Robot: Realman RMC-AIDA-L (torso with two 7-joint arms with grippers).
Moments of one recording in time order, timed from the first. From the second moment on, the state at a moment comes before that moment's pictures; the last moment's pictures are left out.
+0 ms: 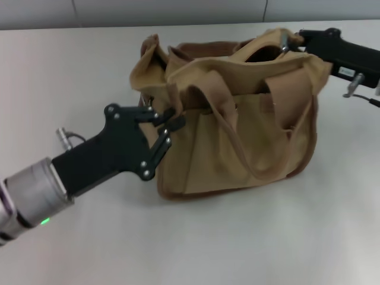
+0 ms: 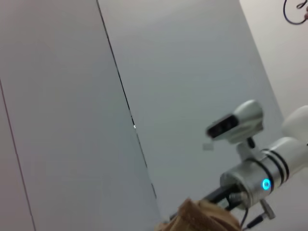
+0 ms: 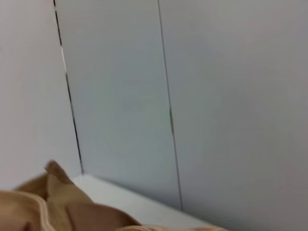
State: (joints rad) left arm -0.20 -2.08 1.58 0.61 0.86 1.45 -0.45; right arm 0.57 2.08 -0.71 -0.61 -1.73 -1.31 1.25
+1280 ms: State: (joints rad) left arm -0.34 -1.98 1.56 0.48 1.13 1.64 -0.86; right arm 0.24 2.08 -0.69 -0.69 -1.86 -2.02 1.09
